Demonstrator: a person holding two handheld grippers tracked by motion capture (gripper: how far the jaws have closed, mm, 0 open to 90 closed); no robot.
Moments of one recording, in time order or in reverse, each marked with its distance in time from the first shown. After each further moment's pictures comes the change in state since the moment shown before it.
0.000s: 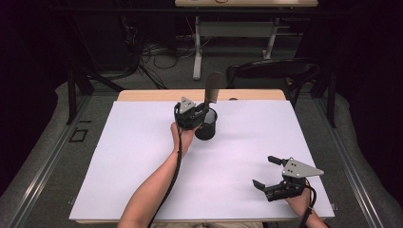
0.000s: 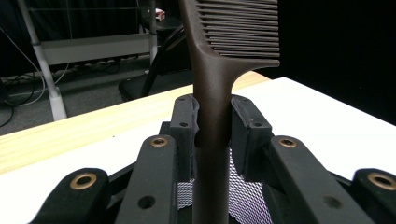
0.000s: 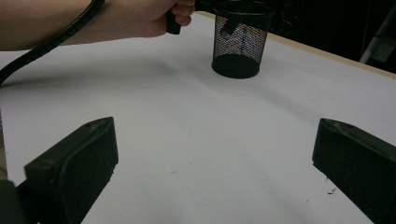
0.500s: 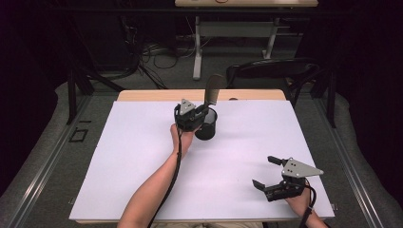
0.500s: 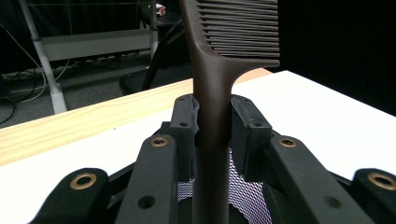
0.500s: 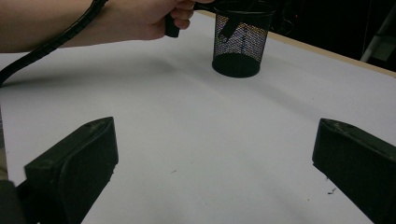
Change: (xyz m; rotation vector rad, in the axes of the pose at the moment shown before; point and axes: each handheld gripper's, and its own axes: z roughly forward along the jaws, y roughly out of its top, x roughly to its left) left arm 0.000 -0.005 0.001 0.025 0.006 0.020; right arm 0.000 0.000 0.000 0.003 0.000 0.001
